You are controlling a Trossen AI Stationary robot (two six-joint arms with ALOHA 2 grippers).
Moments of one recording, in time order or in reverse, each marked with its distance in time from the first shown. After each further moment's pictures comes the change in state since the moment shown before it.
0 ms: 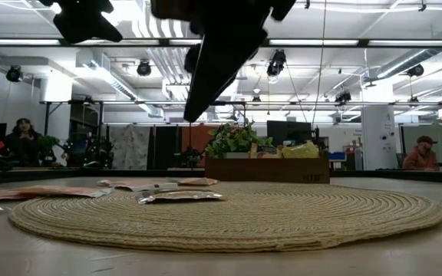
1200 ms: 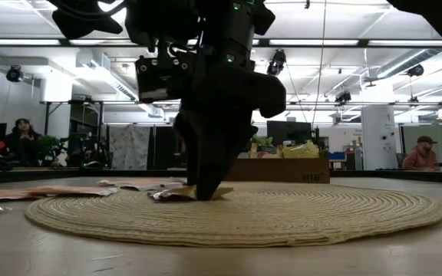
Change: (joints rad) left arm 0.000 -0.046 0.000 0.004 -0.026 -0.003; right arm -0.066 0.225 0.098 -0.090 -0.029 -0.161
